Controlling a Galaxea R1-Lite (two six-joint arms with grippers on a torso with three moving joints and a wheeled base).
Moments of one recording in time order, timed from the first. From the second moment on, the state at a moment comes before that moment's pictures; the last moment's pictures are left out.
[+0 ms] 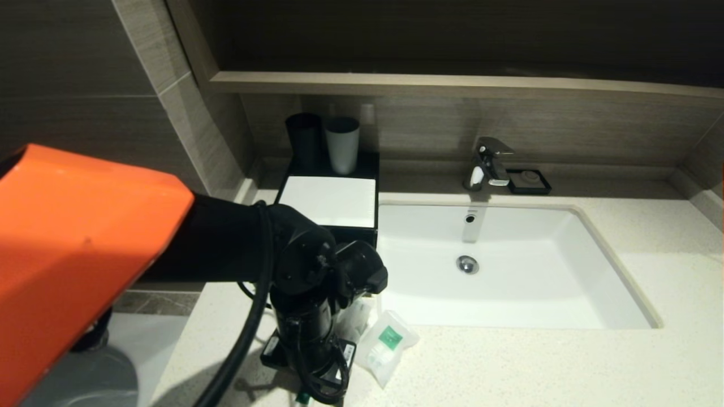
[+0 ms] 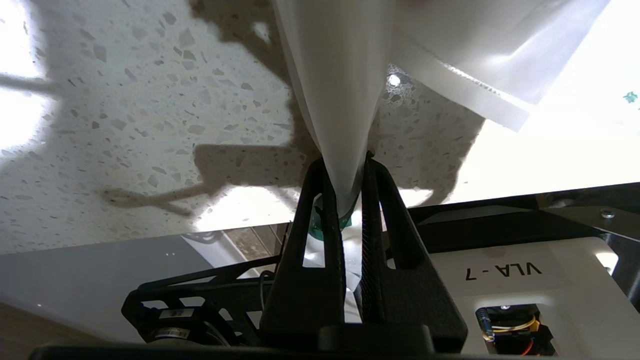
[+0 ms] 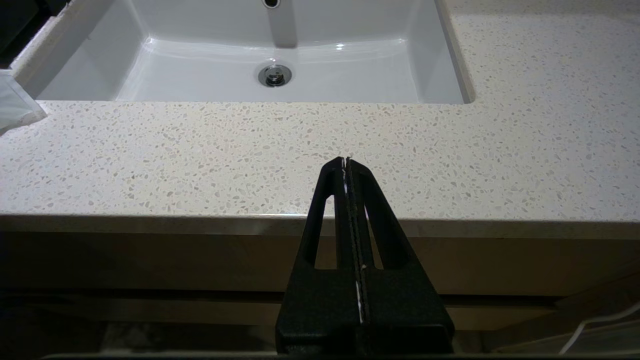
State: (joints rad) left arm -0.81 2.06 -1.49 0.90 0.07 -0.50; right arm 0.00 0.00 0.00 0.01 -0.01 0.00
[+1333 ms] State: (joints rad) left arm -0.76 1.91 -1.47 1.04 0.18 -0.49; right arm 0.00 0.00 0.00 0.01 -0.01 0.00
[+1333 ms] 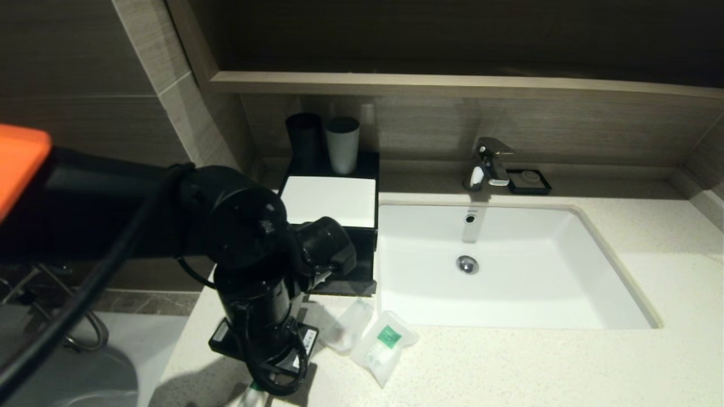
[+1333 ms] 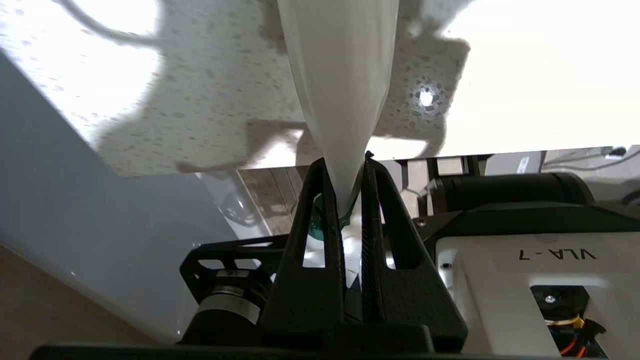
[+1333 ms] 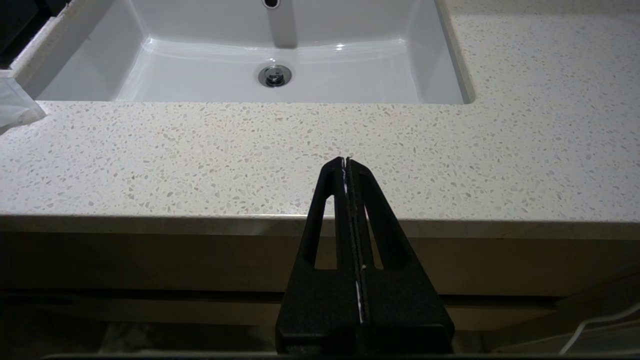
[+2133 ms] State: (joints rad) left arm -0.61 1.93 -1.88 1.38 0.19 -0.32; right arm 0.00 0.00 0.00 0.01 -0.01 0.00
